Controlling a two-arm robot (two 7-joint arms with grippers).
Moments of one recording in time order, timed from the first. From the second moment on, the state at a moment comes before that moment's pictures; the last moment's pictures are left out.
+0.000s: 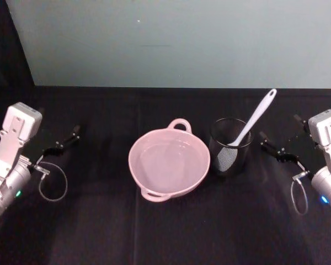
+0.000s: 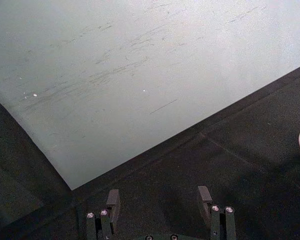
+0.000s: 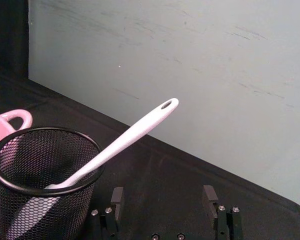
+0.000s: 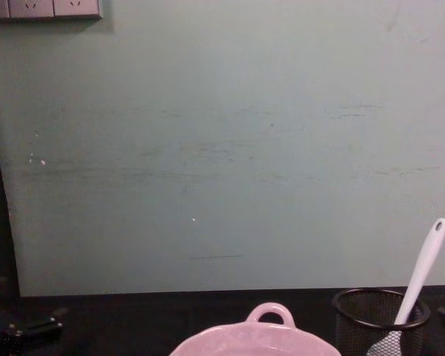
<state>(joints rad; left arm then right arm) -0.20 0.60 0.45 -1.41 -0.25 -0.12 0.03 0.20 0.60 -0.45 -1.41 0.25 -0.12 -0.03</state>
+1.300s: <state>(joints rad) -0.20 0.60 0.45 -1.41 -0.25 -0.12 0.03 0.20 0.60 -0.45 -1.41 0.25 -0.12 -0.03</state>
